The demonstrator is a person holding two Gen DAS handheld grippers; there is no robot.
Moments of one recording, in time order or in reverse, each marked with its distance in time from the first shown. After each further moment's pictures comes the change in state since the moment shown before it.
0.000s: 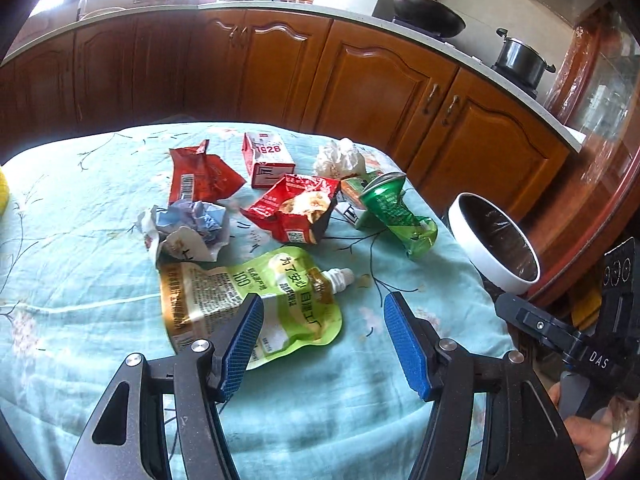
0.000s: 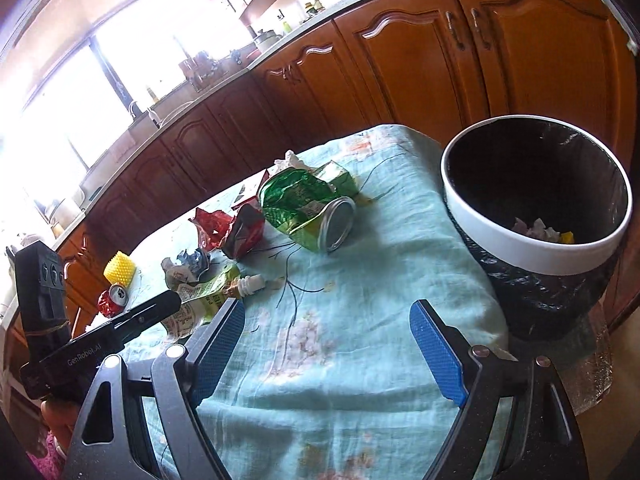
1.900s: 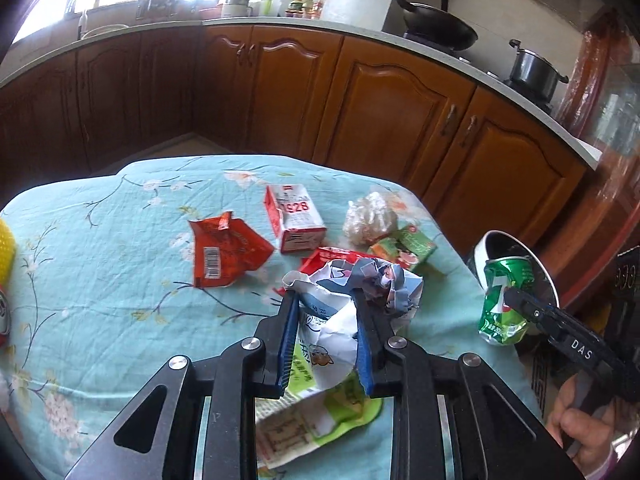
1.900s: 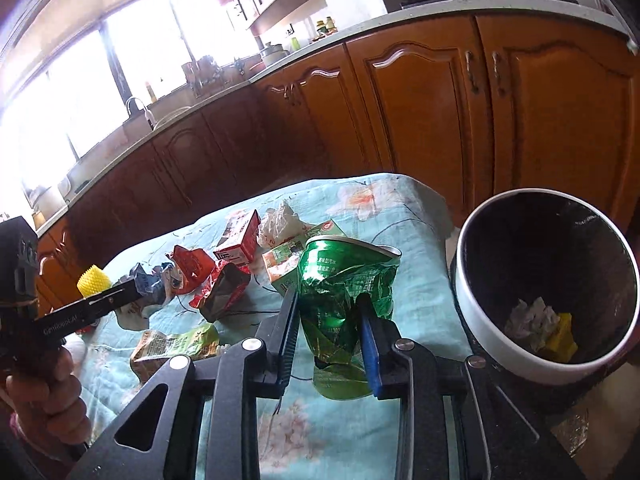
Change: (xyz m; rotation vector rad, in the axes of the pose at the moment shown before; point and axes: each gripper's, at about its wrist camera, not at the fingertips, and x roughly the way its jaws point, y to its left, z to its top) left arm 0.016 0.009 0.056 0.046 -0.034 0.022; right arm 0.022 0.004 0.050 -0.078 -0.084 -0.075
